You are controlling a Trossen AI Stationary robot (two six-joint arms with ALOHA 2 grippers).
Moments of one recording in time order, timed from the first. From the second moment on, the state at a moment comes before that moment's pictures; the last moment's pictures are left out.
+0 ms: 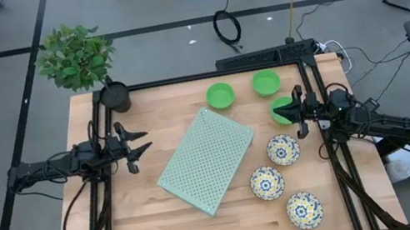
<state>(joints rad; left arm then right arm) 0.01 0.05 0.02 0.08 -0.24 0.10 -0.40 0.13 0.01 0.24 -0.26 0.13</state>
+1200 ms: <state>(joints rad) 0.01 0.05 0.02 0.08 -0.24 0.10 -0.40 0.13 0.01 0.27 -0.23 0.59</state>
